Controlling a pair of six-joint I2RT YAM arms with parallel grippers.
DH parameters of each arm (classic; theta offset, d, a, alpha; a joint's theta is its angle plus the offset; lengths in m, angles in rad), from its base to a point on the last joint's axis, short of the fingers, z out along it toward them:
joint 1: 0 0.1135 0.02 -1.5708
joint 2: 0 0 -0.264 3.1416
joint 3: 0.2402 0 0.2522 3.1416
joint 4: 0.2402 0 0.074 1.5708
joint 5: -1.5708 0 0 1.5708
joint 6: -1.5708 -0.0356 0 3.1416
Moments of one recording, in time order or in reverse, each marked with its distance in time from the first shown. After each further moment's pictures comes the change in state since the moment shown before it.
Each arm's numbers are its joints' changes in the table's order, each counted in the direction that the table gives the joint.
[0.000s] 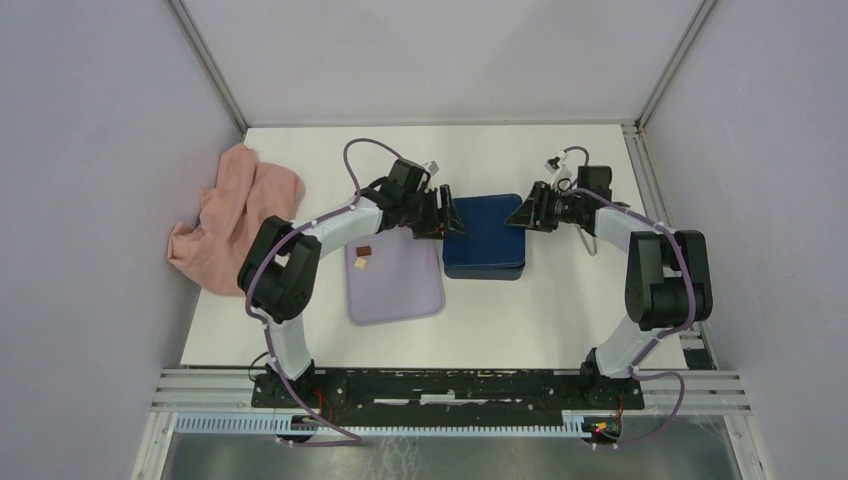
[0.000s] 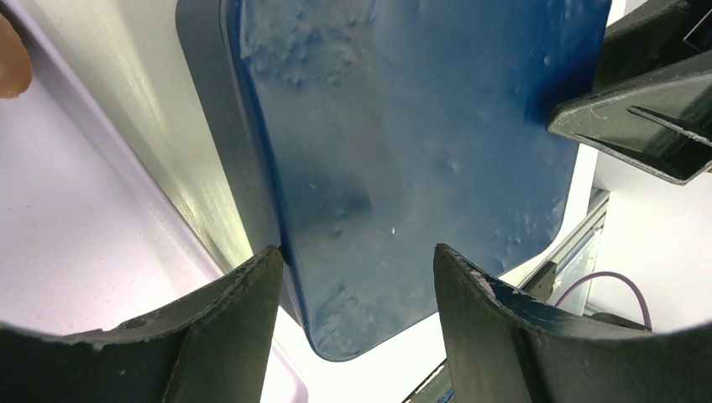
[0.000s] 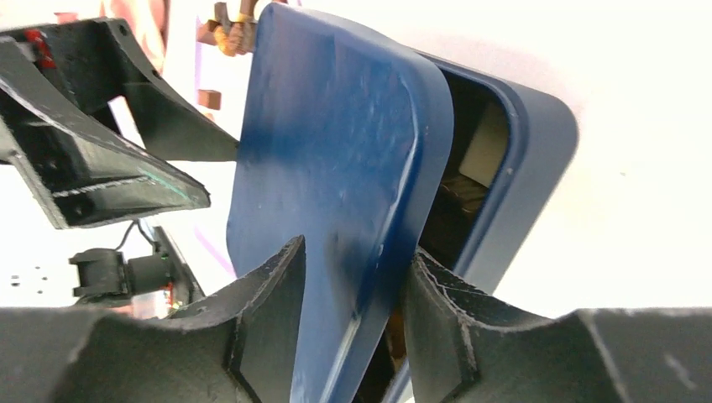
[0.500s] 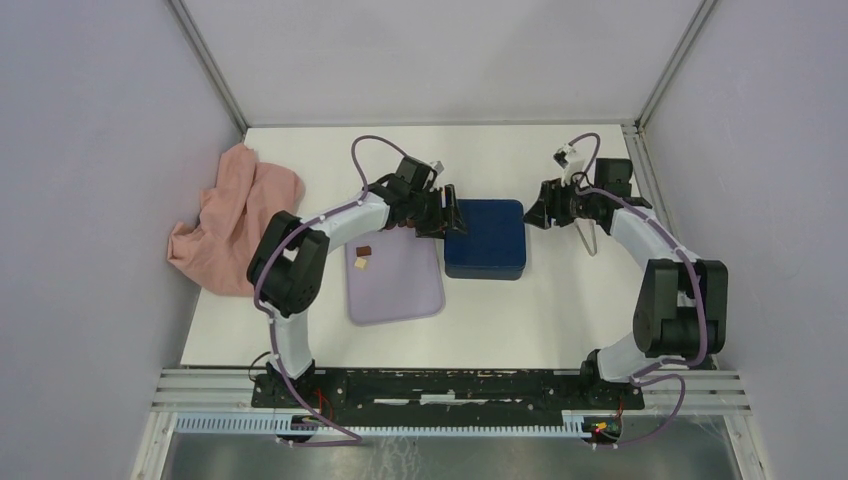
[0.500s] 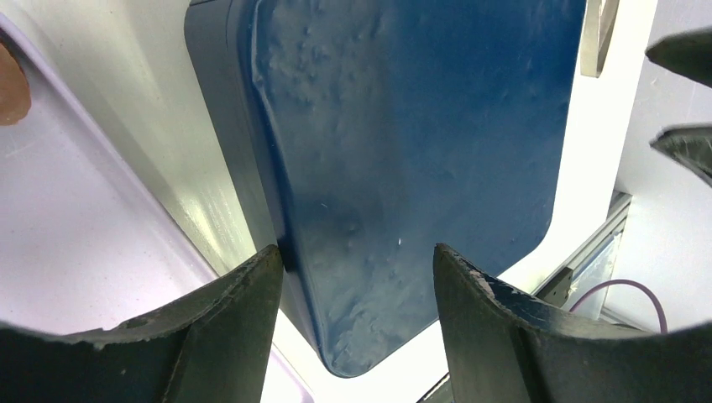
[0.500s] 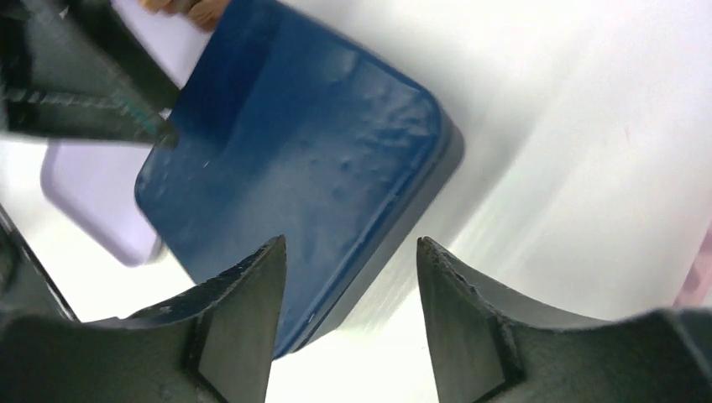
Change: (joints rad) left arm -0.010 0.059 0.074 0.059 0.021 -0.023; right arm -0.053 -0.149 0.045 0.211 -0.151 0.403
